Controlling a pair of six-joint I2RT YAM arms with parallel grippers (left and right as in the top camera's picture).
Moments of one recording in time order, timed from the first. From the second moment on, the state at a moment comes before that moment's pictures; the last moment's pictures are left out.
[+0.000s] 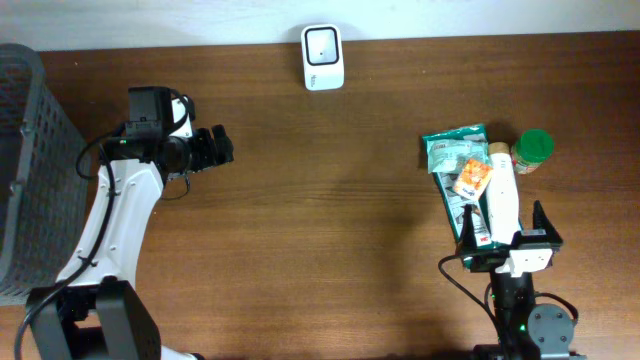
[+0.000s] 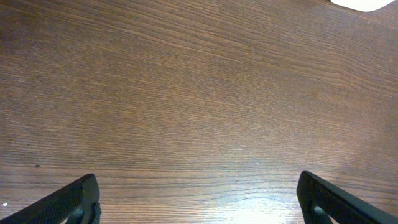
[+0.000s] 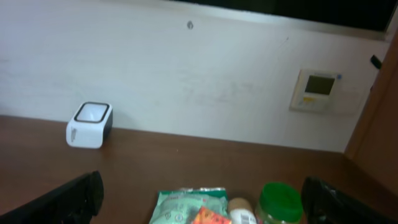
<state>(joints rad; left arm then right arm) 0.04 1.66 1.29 -0.69 0.18 -0.22 -0.03 0.02 0.11 0.02 -0.01 -0.12</state>
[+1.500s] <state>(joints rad) 0.02 0.55 0.25 0.12 0.11 0.24 -0.01 0.01 0.01 -0.07 -0.08 -0.12</state>
